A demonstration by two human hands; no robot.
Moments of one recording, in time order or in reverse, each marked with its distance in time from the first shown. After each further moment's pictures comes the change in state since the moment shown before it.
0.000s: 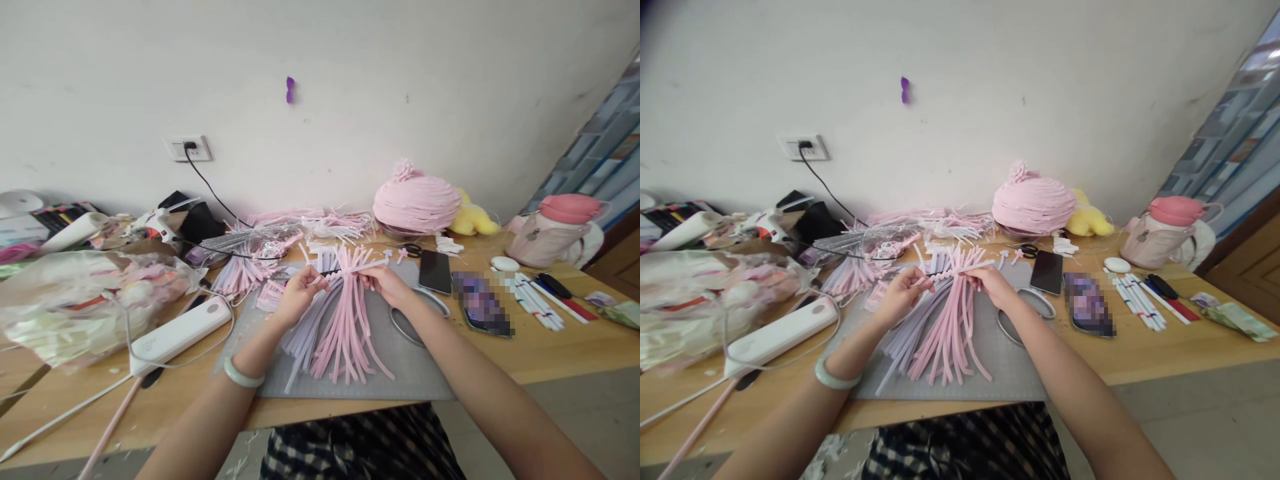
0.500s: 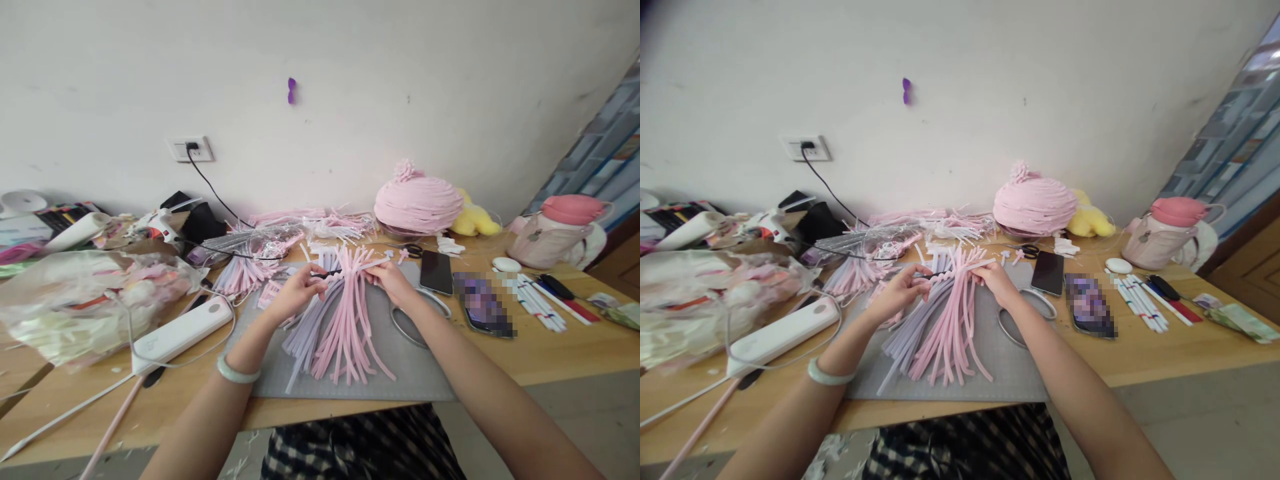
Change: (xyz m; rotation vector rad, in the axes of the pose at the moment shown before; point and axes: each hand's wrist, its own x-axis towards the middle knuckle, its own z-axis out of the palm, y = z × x) left_hand 0.003 0.002 -0.014 0.047 -0.138 -0.033; right_hand 0.005 0.000 -0.007 -0.032 0.084 -0.127
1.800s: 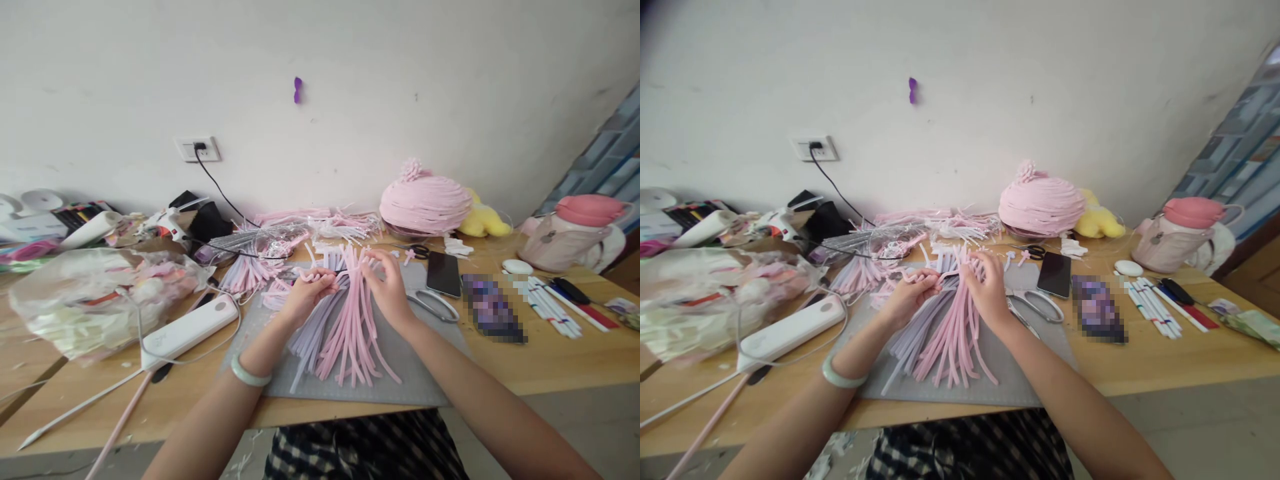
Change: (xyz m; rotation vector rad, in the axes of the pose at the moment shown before) left_hand 0.004 -0.002 0.019 -0.680 0.143 -0.106; right_hand -0.027 -0.007 0.037 -0.488 0.404 -0.485
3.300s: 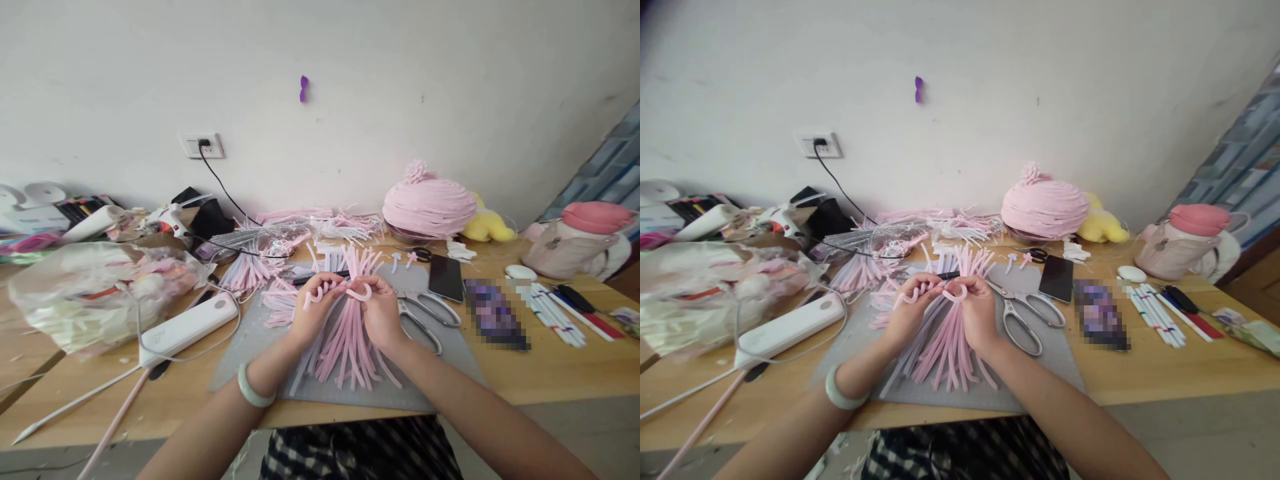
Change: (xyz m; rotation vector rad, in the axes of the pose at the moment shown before) left_hand -0.019 -0.016 0.013 0.377 0.127 0.436; right_hand -0.029 -0.029 0.023 0.938 0.044 0.493
